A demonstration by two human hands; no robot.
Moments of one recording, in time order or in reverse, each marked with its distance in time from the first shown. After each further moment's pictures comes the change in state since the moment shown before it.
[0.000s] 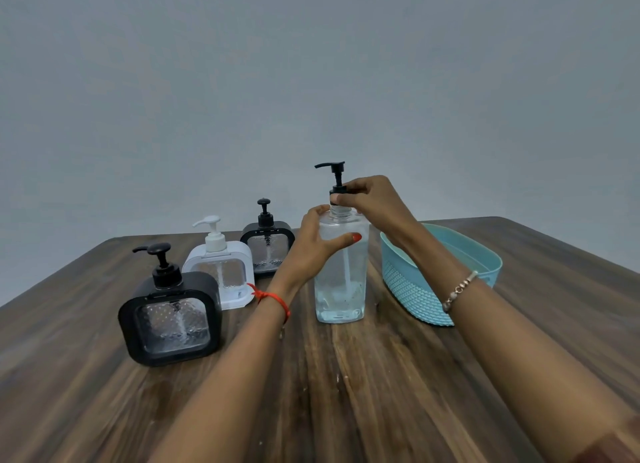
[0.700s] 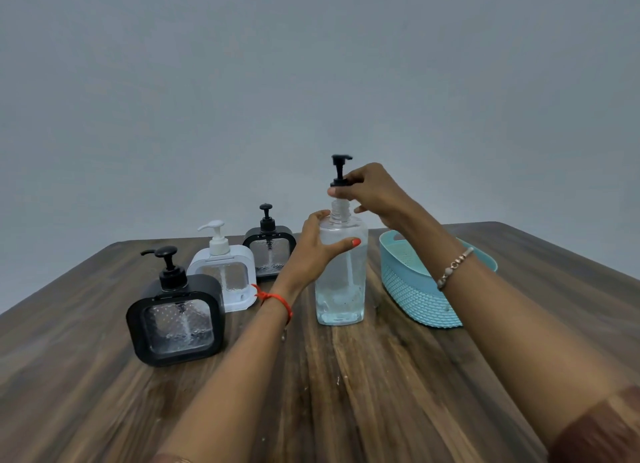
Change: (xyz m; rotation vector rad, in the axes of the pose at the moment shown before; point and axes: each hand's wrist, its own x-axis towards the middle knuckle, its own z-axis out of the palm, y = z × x) left_hand -0.003 0.001 0.000 -0.003 -0.015 -0.024; right_hand 0.009 -0.027 -0.008 -0.083 -0.062 0.062
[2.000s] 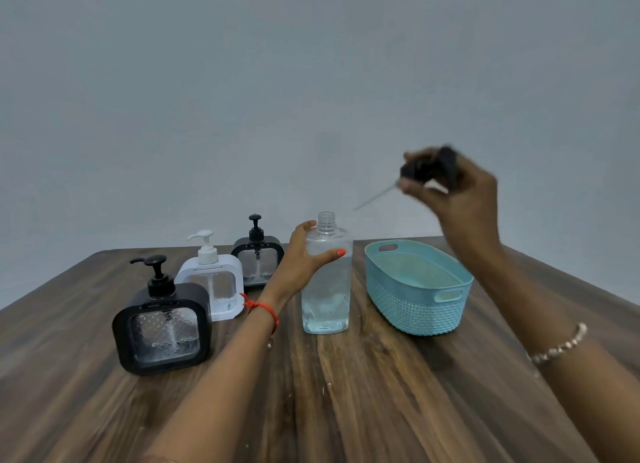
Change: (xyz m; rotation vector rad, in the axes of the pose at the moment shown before) left_hand 0.001 0.000 0.001 -0.028 0.017 -0.009; right_hand -0.084 0.002 -0.070 0.251 0.434 -0.545
